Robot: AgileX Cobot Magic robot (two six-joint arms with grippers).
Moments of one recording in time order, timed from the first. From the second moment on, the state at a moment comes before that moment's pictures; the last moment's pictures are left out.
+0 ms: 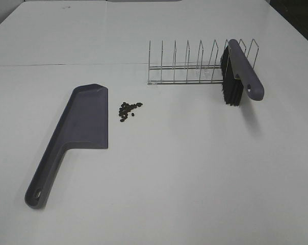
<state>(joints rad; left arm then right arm) -0.07 -0.01 -0.50 -0.06 1.06 0.06 0.03 0.00 -0.50 0.11 1.07 -0.14</state>
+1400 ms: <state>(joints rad) -0.07 -0.01 -0.50 -0.06 1.06 0.06 0.03 0.00 -0.50 0.11 1.07 -0.14</state>
